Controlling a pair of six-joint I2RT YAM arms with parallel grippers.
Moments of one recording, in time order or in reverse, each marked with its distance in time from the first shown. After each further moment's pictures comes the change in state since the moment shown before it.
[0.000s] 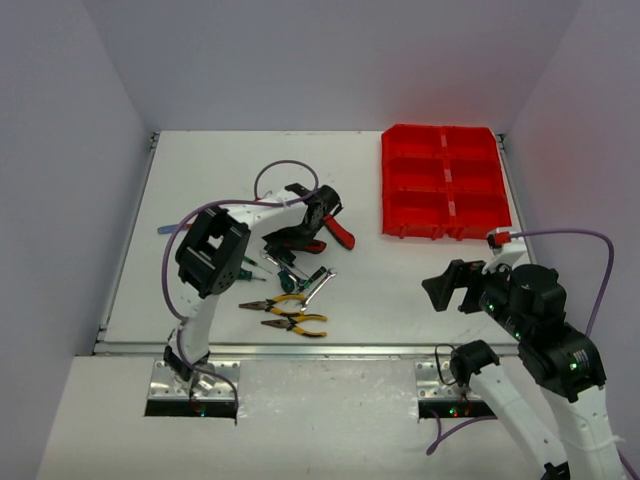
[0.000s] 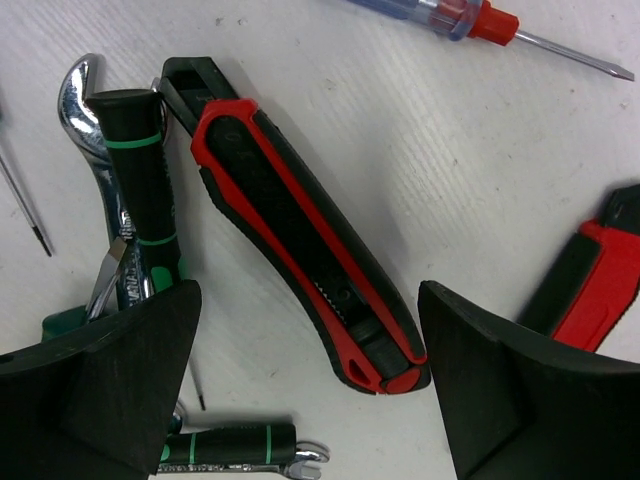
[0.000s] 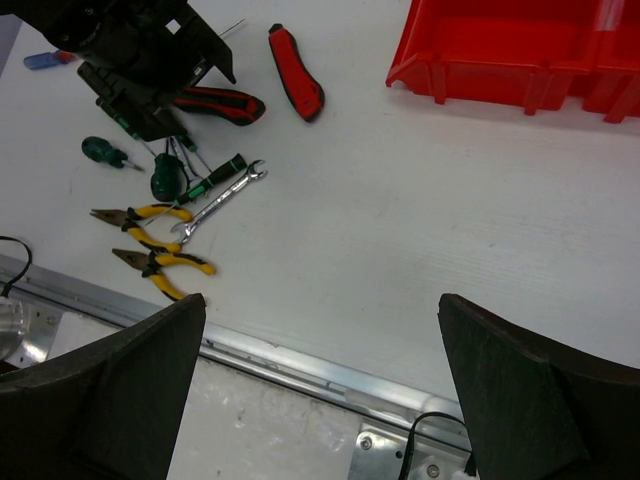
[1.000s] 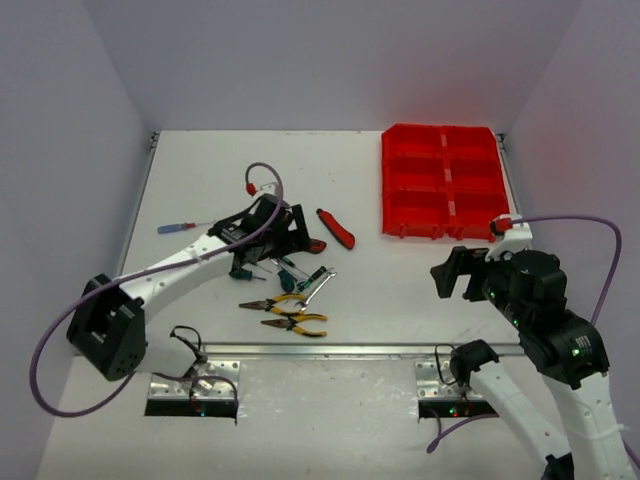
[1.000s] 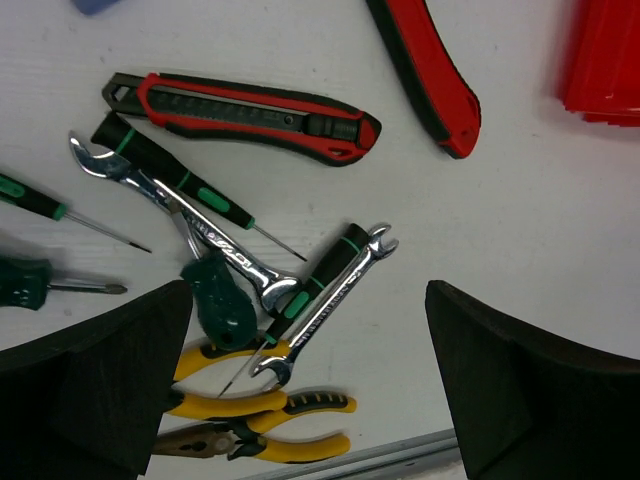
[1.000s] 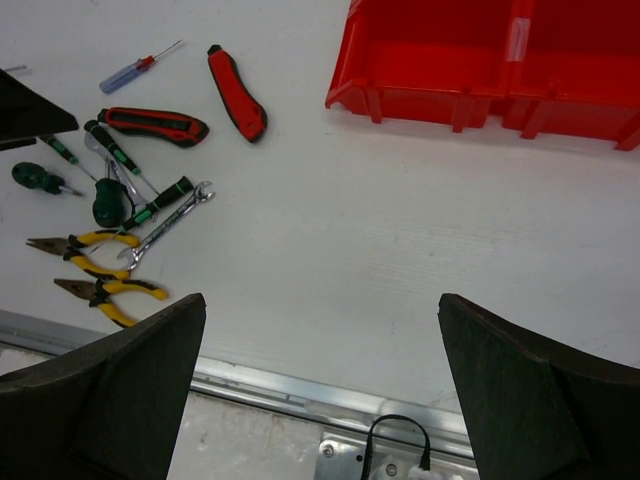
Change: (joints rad) left arm 0.096 -0.815 -0.676 0.557 0.327 0.891; right arm 0.000 0.098 0.088 -0.019 0.122 -0.054
